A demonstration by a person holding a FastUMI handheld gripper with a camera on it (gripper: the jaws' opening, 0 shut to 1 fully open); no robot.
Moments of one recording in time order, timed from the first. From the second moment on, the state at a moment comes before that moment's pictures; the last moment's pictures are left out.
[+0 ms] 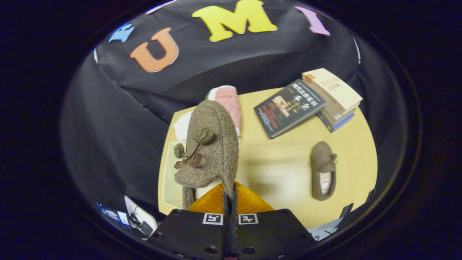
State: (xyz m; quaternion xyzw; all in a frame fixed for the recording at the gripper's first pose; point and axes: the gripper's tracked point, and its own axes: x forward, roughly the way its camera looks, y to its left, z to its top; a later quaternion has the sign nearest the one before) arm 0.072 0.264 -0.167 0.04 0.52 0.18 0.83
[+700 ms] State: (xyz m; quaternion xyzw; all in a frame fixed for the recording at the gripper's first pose) arm 0.045 0.416 -0.338 0.03 0.61 0.13 0.78
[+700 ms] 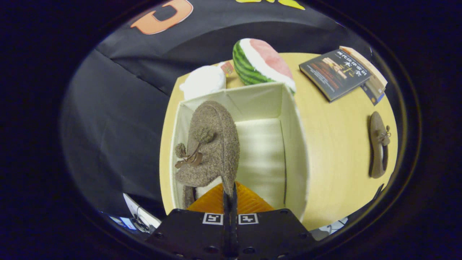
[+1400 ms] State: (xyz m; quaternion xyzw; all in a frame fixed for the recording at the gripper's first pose) arm 0.057 0.438 -0.375 0.00 0.61 0.12 0.78
